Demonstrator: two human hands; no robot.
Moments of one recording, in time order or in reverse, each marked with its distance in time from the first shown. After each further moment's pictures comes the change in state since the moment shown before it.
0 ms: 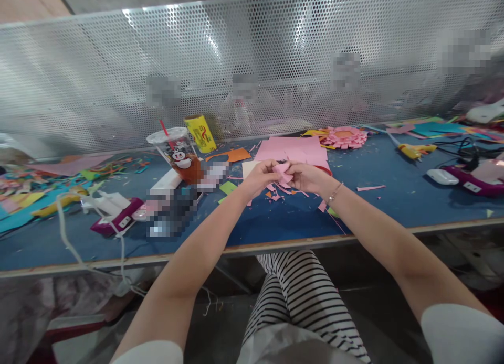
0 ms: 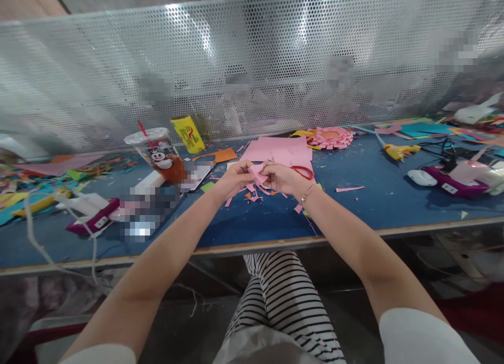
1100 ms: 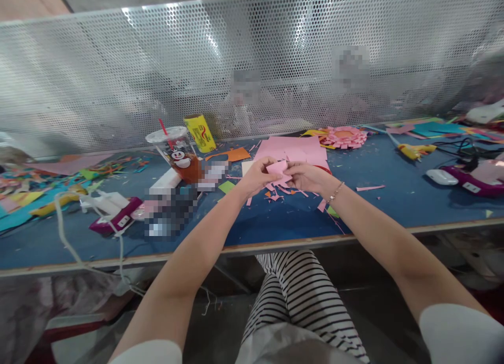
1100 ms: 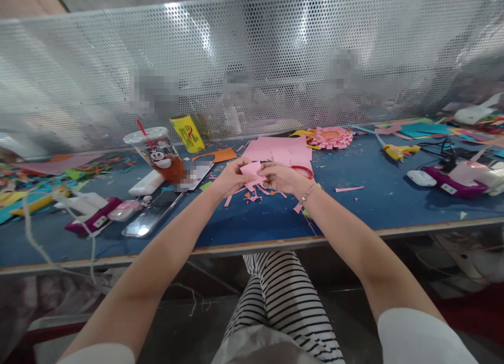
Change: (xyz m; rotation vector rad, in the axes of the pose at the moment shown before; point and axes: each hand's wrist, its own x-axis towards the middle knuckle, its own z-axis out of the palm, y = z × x) left_hand 0.002 -0.003 -0.007 0.072 0.011 0.075; right_hand -0.004 -0.003 -0.002 0.002 -0.074 0.044
